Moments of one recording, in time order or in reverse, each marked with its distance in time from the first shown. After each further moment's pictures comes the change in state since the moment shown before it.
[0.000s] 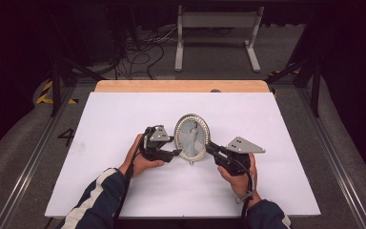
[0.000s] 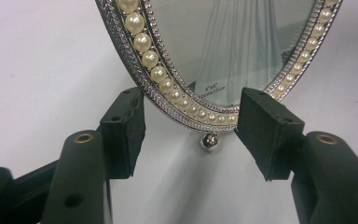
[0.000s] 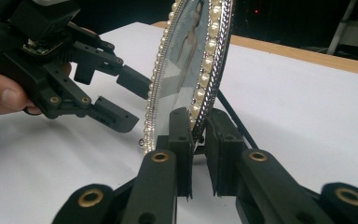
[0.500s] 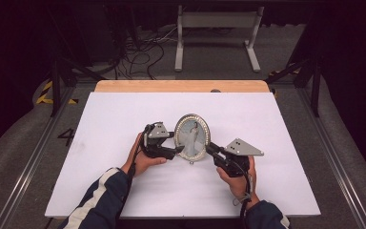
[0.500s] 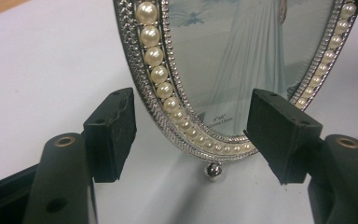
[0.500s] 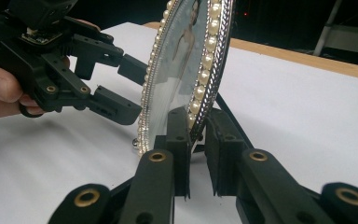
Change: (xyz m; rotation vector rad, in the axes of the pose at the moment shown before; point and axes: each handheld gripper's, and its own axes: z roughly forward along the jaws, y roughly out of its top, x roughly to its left) left arm 0.005 0.004 0.007 -0.086 -0.012 -0.063; right arm 0.006 -0.003 0.000 0.003 -0.042 -0.009
